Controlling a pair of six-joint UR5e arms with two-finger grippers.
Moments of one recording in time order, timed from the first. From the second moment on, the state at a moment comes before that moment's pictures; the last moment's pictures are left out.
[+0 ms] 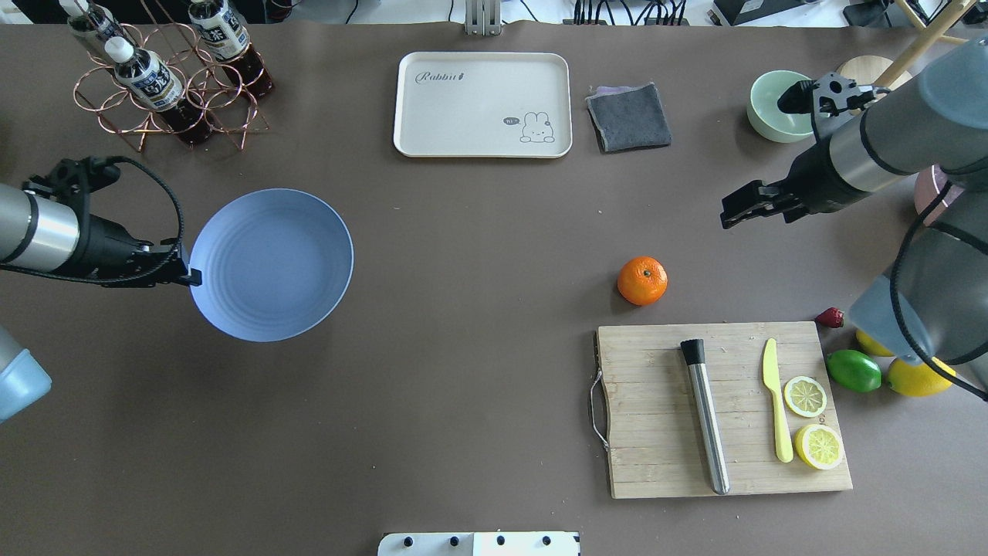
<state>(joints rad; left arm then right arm) -0.81 -1.64 -1.78 -2.33 -2.16 -1.37 0.88 -1.33 1.91 -1.37 2.13 0.84</state>
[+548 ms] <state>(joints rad) -0.55 -1.87 -1.78 -2.15 -1.91 -1.54 0.72 -1.24 1.88 -1.37 1.99 0.99</state>
